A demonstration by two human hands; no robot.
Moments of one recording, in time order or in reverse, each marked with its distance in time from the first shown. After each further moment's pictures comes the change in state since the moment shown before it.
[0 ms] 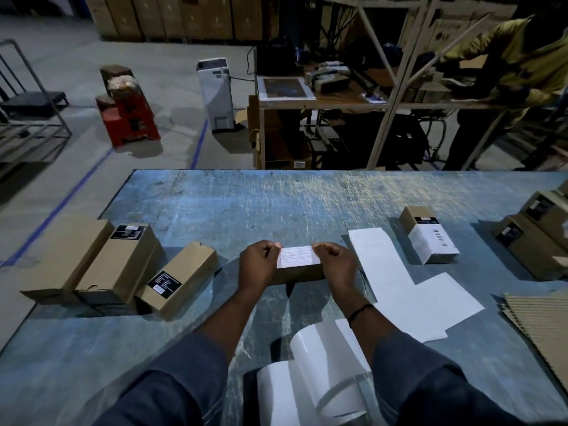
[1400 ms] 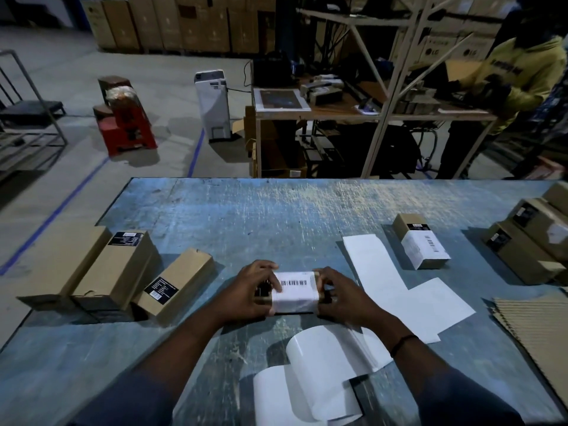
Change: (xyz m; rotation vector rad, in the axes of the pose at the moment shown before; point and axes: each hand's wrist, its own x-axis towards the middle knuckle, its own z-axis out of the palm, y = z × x) left_hand -0.024 -0.028 -0.058 0.098 -0.637 0.488; right_hand -0.025 0.007 -0.077 -0.398 -0.709 -0.262
